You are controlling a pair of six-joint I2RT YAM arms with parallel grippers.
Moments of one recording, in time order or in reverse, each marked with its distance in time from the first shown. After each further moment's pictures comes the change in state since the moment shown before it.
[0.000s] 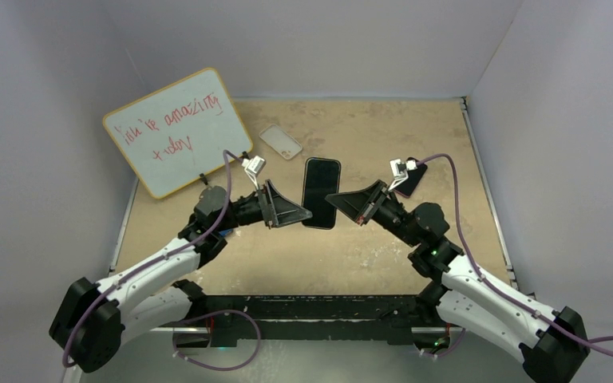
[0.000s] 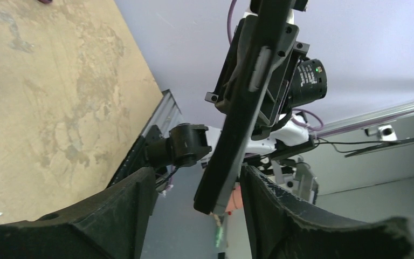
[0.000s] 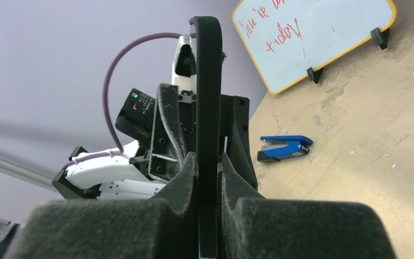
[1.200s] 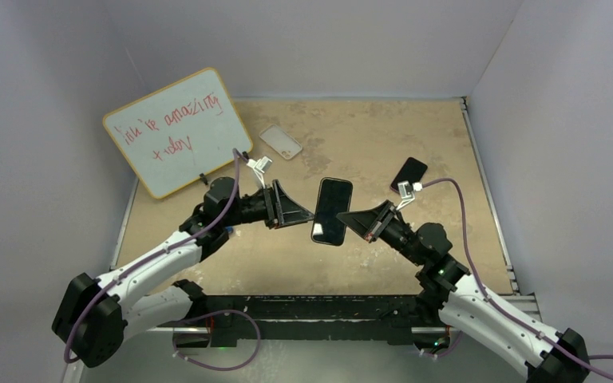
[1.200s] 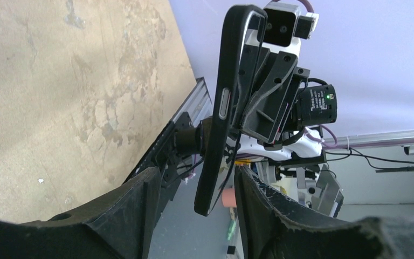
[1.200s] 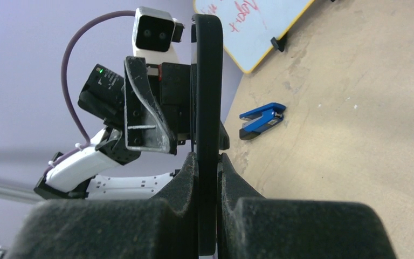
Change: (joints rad) left arm 0.000 0.060 0.084 -0.268 -0.006 0.109; right arm 0.000 -0.211 -0.205 -0.114 0.083 0.110
